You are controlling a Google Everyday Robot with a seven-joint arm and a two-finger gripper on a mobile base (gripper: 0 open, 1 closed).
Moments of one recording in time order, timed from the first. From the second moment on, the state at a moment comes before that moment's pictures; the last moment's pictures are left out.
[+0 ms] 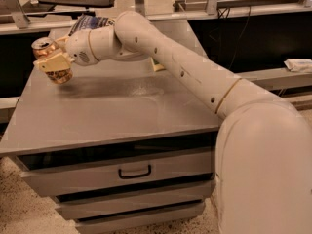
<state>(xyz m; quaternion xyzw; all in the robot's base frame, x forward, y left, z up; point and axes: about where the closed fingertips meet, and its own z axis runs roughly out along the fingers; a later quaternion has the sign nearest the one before) 0.649 0.302 0.916 -0.57 0.53 0.41 0.48</state>
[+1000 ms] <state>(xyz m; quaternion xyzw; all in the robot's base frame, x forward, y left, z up) 0.657 0.197 0.918 -0.70 0.56 0.27 0.36</state>
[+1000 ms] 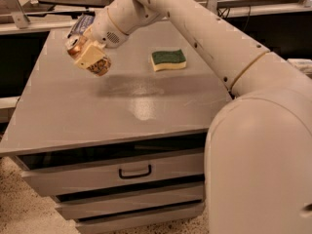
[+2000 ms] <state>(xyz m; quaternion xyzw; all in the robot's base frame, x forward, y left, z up) 0.631 0.194 0.880 -0.80 0.52 0.15 0.24</state>
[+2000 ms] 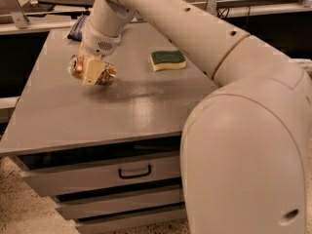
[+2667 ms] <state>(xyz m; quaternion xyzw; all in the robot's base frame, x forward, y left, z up) 0.625 0.201 0.877 -0.82 0.51 0.13 0.23</state>
